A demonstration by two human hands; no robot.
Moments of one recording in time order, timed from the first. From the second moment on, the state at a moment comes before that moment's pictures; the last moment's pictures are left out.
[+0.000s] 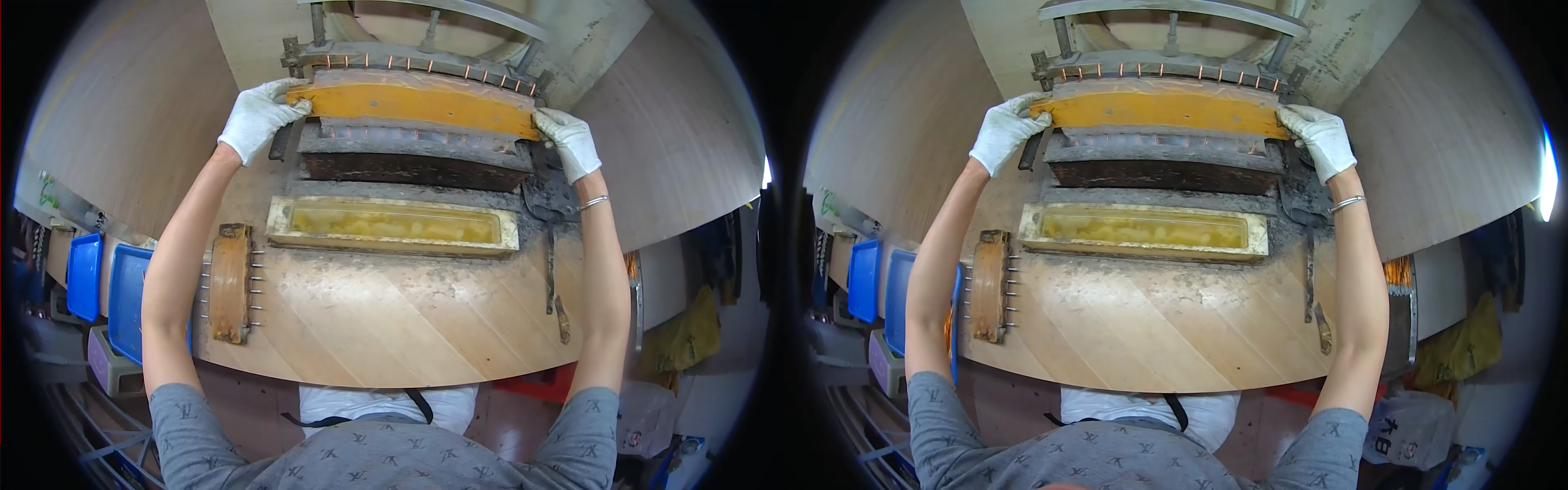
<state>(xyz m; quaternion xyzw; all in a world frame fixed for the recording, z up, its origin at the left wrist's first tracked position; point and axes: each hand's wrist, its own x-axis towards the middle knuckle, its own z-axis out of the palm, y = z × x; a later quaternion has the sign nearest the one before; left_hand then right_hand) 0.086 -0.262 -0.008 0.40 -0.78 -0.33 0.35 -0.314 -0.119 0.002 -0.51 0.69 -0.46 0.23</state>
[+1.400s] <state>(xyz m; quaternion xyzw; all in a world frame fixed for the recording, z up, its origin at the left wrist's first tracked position) 0.088 -0.272 -0.014 0.39 -0.79 -0.31 0.36 -0.312 -0.120 -0.004 -0.50 0.69 -0.47 0.23</state>
